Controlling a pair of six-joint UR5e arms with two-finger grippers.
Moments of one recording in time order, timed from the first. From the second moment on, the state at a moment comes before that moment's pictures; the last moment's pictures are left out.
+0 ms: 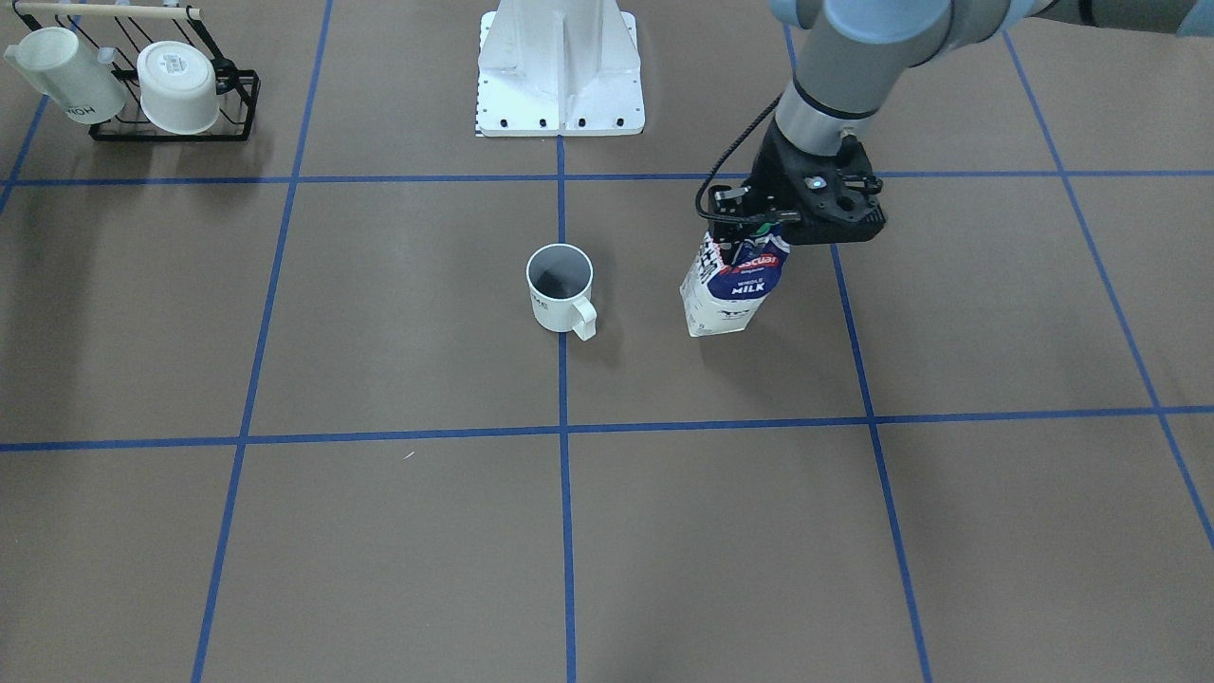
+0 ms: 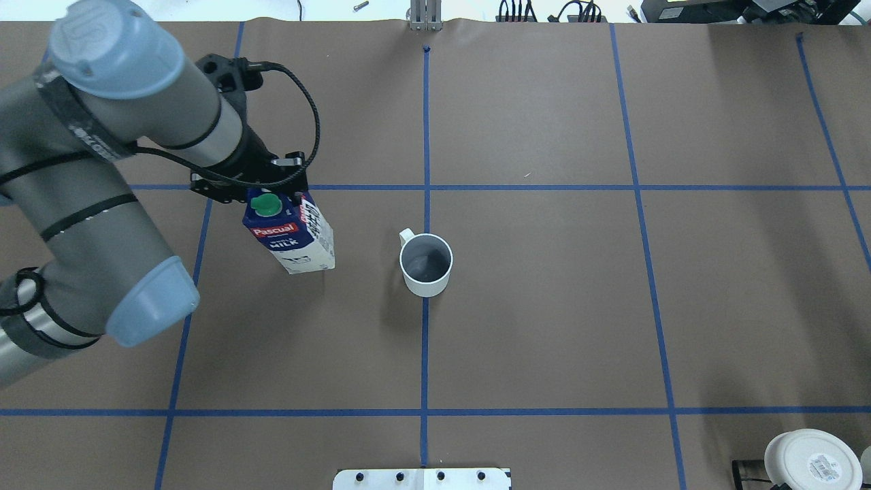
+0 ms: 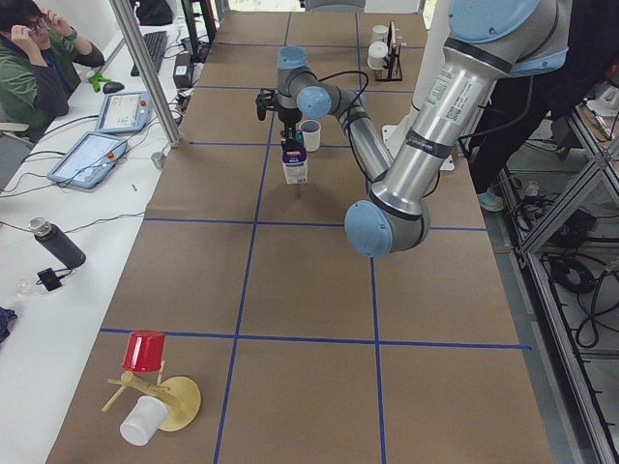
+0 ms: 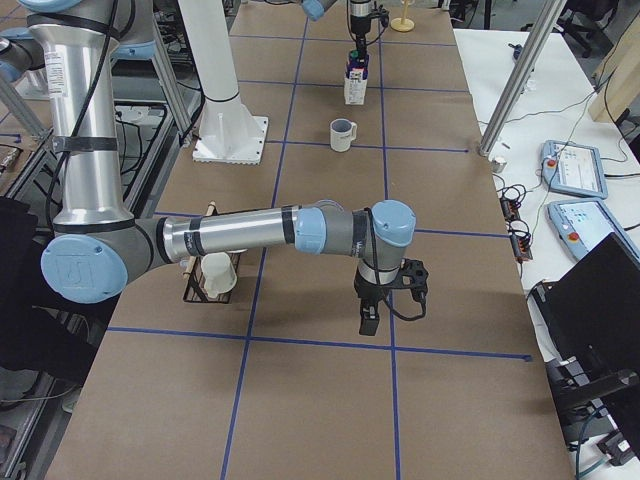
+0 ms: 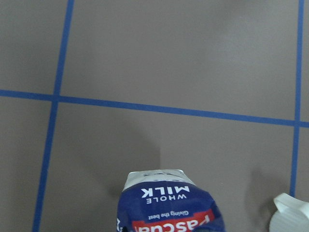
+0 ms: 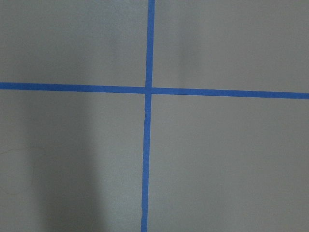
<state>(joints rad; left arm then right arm) -0.73 -2.16 -1.93 -1.41 -2.03 -1.19 1.52 -1.54 1.70 -1.77 2.22 0.00</state>
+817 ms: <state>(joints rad) -0.62 -2.26 -1.88 -1.39 -1.96 -1.25 1.52 -1.54 1.70 -1.77 2.22 0.00</state>
